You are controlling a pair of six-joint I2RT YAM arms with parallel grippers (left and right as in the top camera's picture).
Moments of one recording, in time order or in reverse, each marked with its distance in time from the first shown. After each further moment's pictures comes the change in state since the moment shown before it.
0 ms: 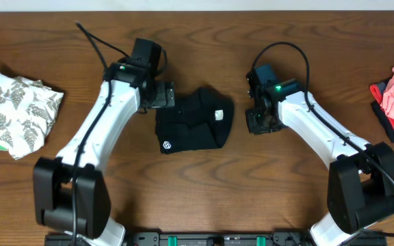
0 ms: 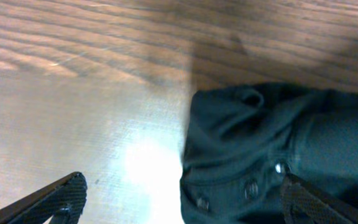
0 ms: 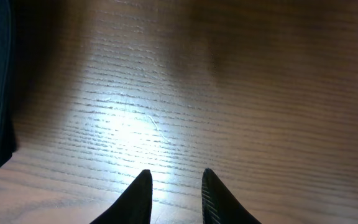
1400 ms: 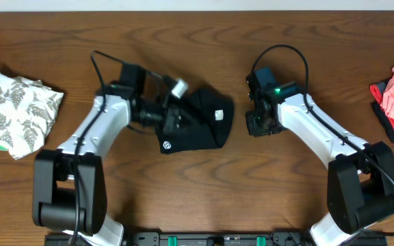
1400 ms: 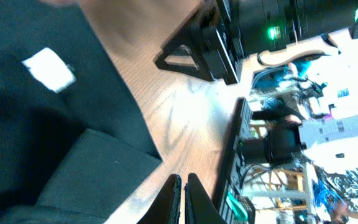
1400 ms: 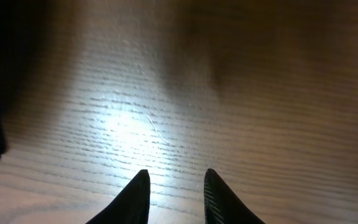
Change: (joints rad) left arm 0.086 0.007 -0.300 0.165 1.258 0.671; right arm 0.000 0.000 -0.039 0.029 0.002 0.000
